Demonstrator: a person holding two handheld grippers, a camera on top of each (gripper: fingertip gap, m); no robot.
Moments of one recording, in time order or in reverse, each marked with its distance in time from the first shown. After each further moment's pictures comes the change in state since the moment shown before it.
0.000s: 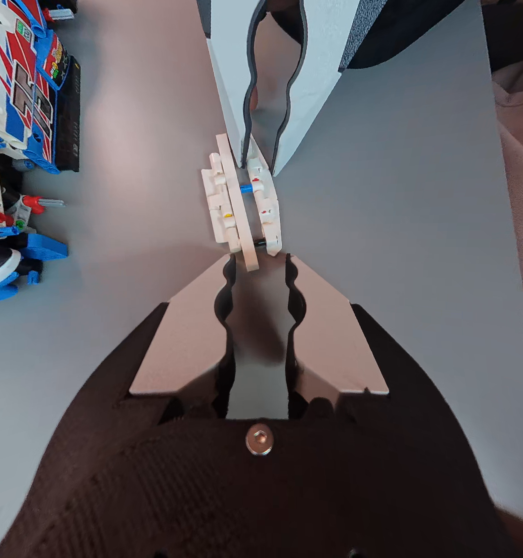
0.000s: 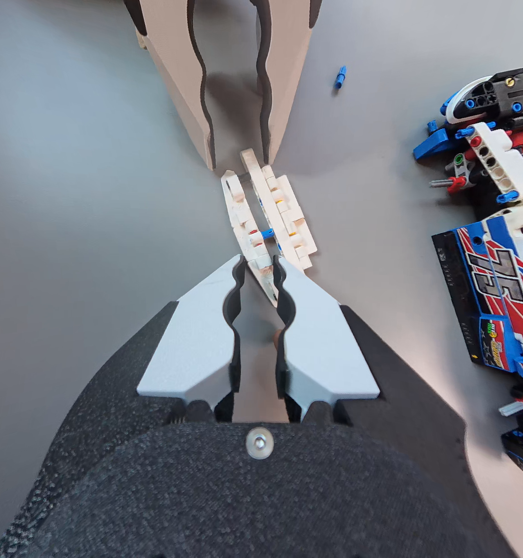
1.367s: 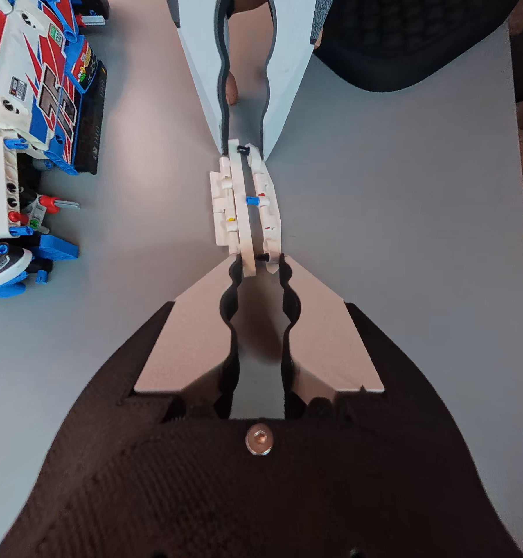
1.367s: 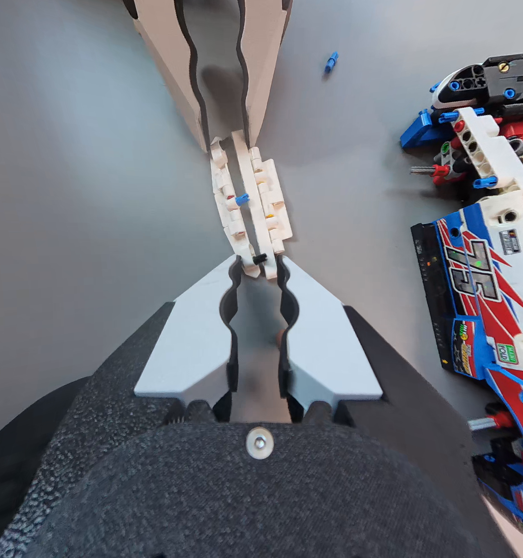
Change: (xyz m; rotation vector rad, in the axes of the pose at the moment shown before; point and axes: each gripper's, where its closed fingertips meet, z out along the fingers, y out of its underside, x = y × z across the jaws) left arm -0.008 -0.008 0.006 0.015 -0.053 -0.061; right arm 0.025 0.017 -0.009 0.049 -0.148 -0.058
